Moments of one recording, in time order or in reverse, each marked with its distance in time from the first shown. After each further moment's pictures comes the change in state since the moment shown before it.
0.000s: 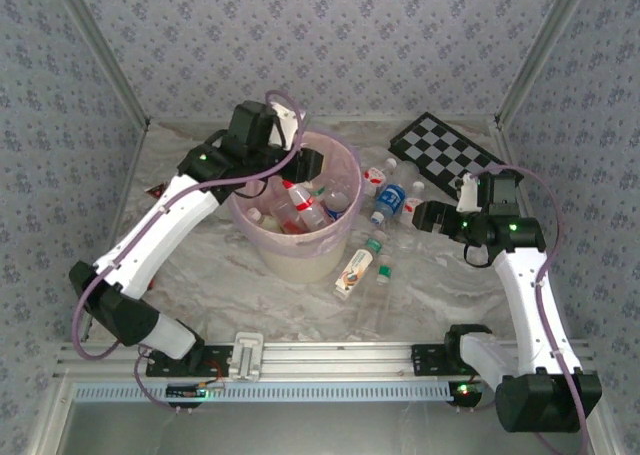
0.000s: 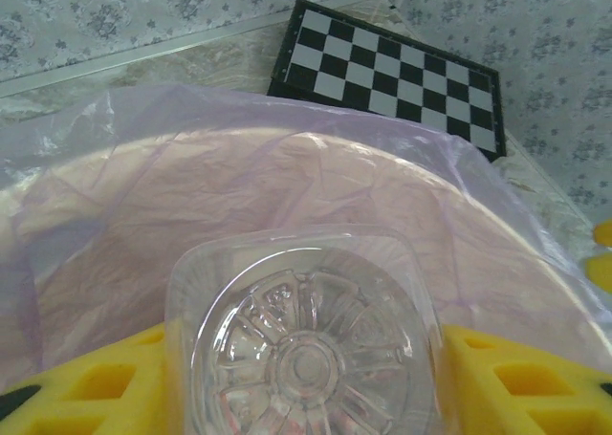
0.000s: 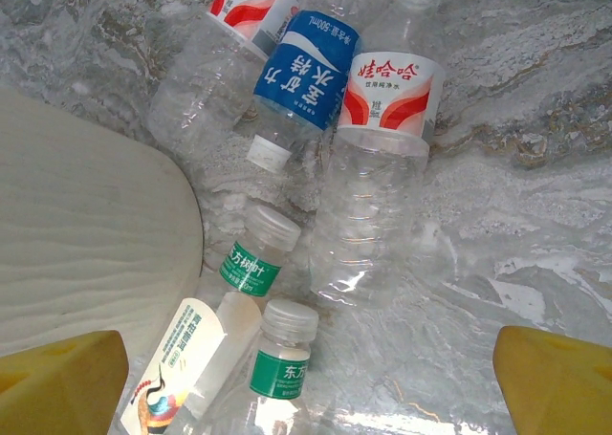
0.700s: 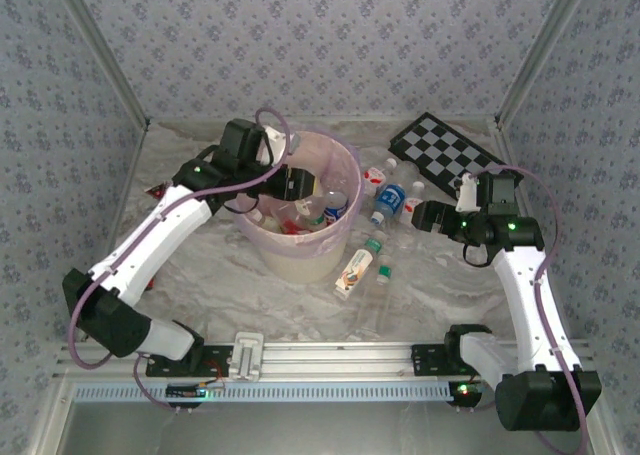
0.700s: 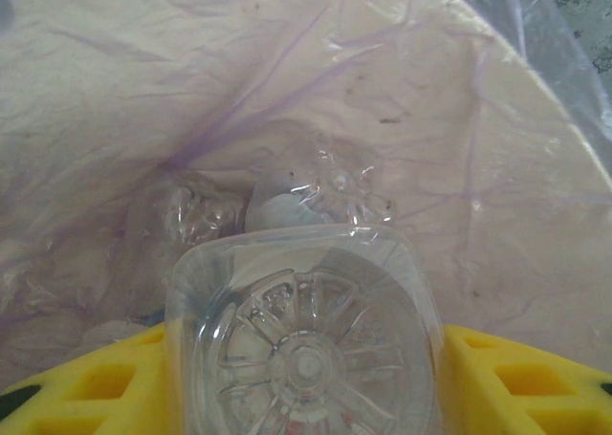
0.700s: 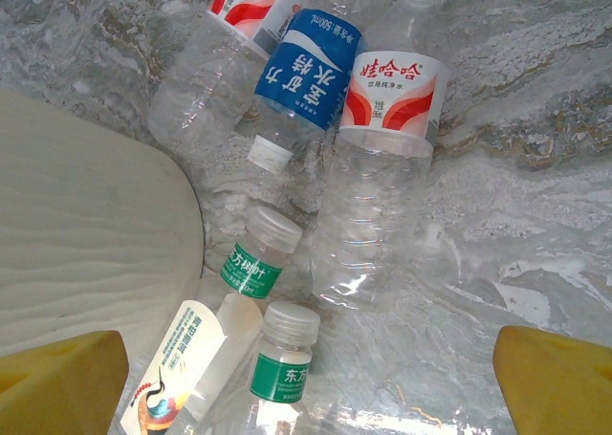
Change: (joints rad) left arm 0.066 -0.058 -0.212 0.037 0.216 -0.088; right arm 0.000 0.008 -0.009 0.016 -0.010 0.002
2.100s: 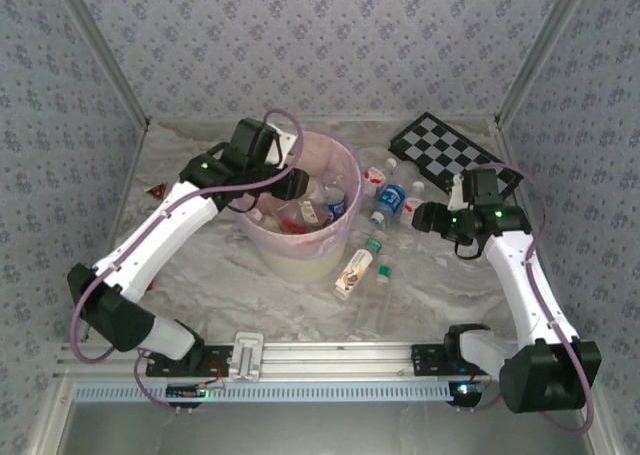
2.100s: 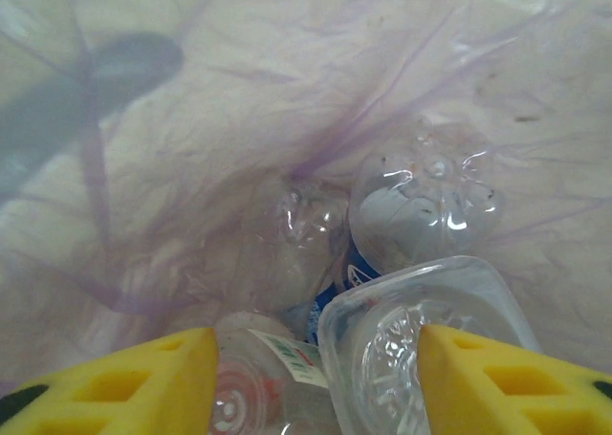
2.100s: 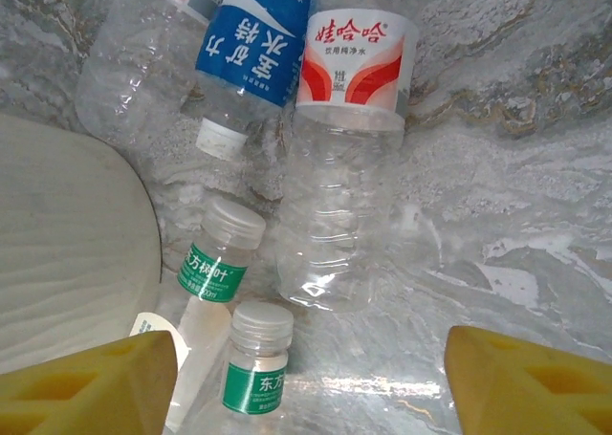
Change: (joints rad) left arm -0.056 0.017 0.090 -0.112 -0.324 0.127; right arm 0.087 0.104 0.000 0.006 0.114 0.074
